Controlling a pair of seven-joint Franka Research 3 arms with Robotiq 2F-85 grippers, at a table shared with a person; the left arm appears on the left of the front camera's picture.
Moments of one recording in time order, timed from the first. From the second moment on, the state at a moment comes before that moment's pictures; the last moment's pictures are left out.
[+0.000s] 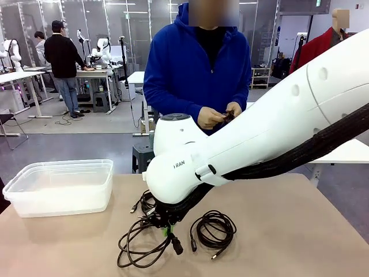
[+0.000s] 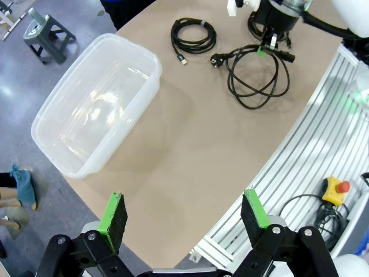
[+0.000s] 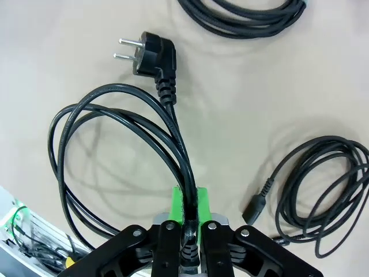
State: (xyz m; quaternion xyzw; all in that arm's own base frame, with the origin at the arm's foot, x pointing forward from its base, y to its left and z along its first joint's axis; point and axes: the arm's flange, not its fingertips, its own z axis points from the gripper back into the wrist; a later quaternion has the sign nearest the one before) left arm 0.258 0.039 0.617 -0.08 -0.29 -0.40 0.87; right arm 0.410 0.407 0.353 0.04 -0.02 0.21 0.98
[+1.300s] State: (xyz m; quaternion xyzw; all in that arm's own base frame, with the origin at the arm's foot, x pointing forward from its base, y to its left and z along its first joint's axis) left arm 0.258 0.039 0.617 -0.08 -0.29 -0.40 0.87; right arm 0.408 0.420 0.338 0.05 -0.03 0.20 0.98
